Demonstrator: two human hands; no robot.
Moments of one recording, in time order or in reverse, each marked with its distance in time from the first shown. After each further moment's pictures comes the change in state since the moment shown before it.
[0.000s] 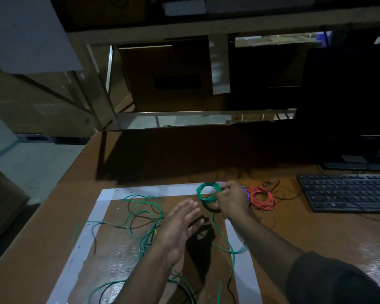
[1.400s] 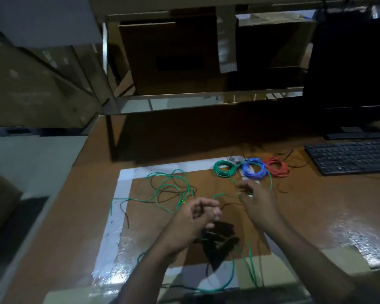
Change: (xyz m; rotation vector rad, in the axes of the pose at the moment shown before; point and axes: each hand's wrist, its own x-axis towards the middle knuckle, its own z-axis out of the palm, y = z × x) left_hand -0.059 0.013 -0.088 0.535 -0.405 0.156; right_hand -0.110 0.019 -0.003 -0.263 -0.024 -0.222
